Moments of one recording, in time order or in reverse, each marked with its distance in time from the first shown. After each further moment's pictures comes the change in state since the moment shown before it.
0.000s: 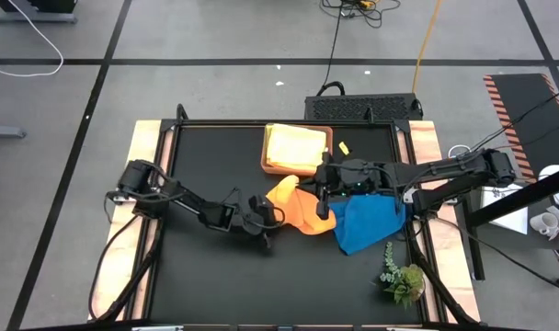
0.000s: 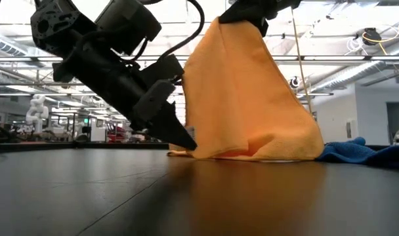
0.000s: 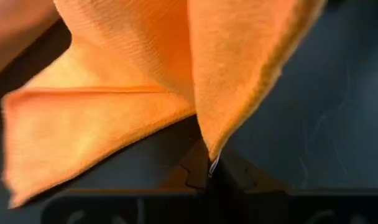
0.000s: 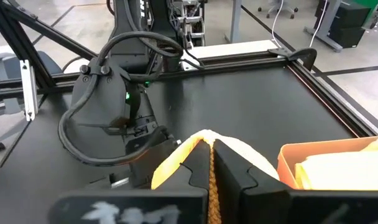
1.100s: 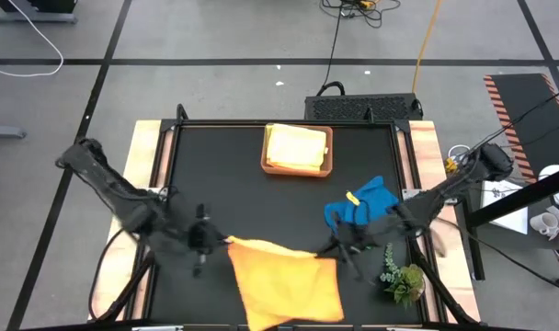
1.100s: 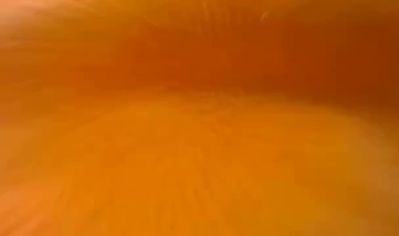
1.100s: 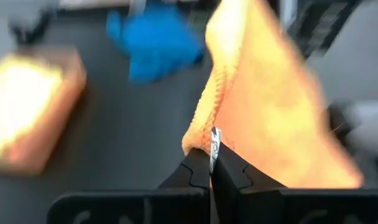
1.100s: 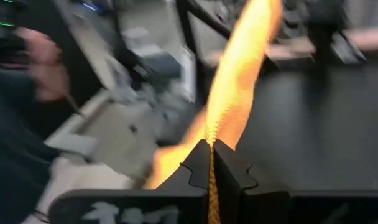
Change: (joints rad) left arm -0.494 -0.631 0.345 -1.060 -0.234 -0.150; right arm 0.477 -0.024 -0.122 0.187 0.023 0.211
